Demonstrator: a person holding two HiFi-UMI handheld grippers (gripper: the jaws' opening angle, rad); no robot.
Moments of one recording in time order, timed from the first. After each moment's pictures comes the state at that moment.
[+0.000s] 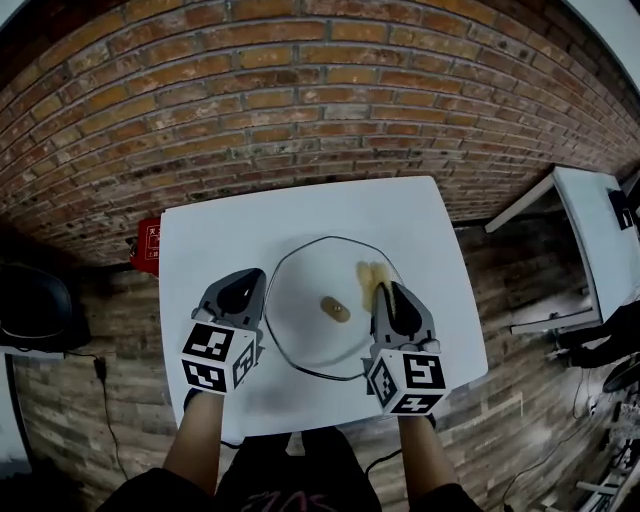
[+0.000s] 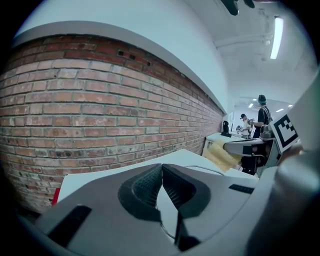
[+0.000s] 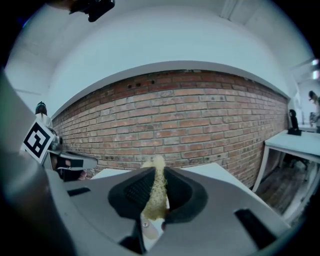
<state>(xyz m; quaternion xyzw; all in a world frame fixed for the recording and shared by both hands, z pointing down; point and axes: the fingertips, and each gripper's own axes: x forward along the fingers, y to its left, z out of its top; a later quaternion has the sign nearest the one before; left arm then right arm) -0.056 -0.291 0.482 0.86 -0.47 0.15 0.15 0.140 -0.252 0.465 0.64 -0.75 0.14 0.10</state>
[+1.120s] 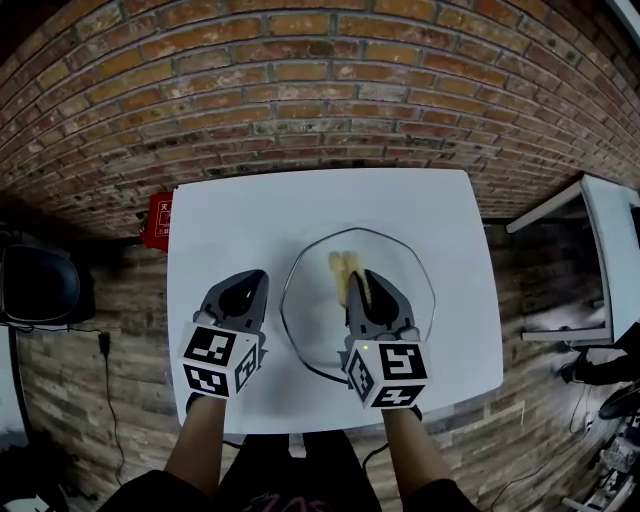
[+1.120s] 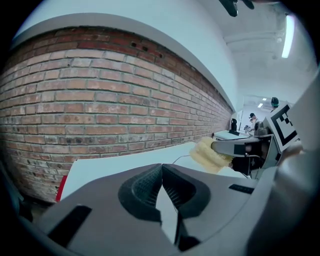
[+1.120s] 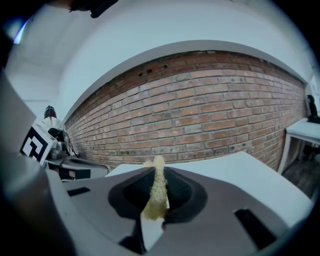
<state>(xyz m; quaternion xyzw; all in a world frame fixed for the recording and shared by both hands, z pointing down) -0.088 -0.288 0.529 0.83 -0.50 0.16 0.18 0.061 -0.285 0.510 0.57 -0.80 0.18 0.10</state>
